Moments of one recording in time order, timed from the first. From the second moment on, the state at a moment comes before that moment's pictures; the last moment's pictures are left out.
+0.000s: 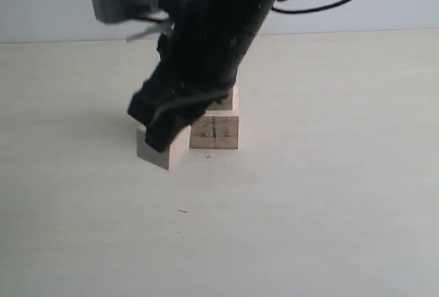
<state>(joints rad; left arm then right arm) -0.22 0.01 -0.02 -1.55 0.23 1.57 0.63 1.80 -1.56 0.41 1.21 -0.40</state>
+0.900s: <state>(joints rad) 0.01 0.01 0.00 -1.51 0.18 1.57 0.52 1.99 -2.09 0.05 1.22 0.36</state>
